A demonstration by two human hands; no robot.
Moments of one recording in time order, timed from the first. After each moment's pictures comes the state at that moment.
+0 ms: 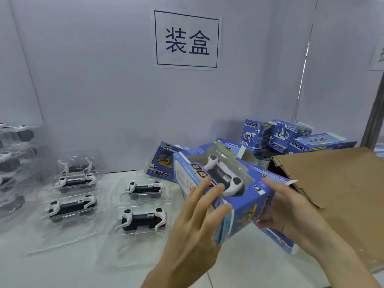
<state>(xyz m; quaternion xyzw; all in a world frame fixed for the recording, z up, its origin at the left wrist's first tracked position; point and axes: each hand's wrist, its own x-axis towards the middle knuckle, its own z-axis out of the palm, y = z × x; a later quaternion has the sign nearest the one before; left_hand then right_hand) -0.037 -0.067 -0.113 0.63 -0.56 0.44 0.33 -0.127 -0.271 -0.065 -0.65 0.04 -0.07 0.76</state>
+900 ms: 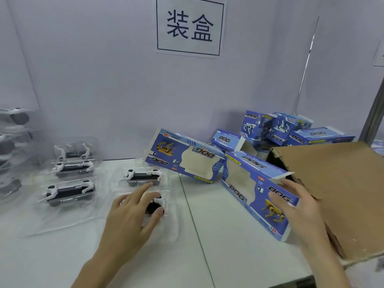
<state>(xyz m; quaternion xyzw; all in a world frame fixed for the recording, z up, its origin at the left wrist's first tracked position) 0.015 0.030 -0.144 0.88 -0.32 0.26 0.23 -0.131 -0.292 -0.122 -0.67 0.19 -0.41 0.59</state>
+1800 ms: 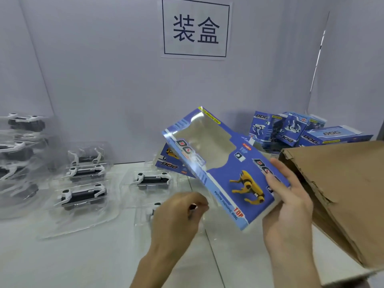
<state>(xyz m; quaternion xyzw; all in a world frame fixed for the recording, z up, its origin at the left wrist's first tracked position) -0.016 -0.036 -0.120 0.82 -0.33 0.24 0.39 -0.115 -0.191 -0.065 -0.39 0.03 -0.44 0.81</state>
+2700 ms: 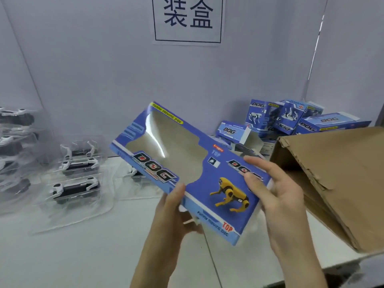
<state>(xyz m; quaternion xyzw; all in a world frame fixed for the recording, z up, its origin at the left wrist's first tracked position) -0.053 -0.037 -0.108 0.48 -0.15 -0.21 0.84 -0.129 -0.195 -0.078 -0.58 0.01 -0.38 0.72</state>
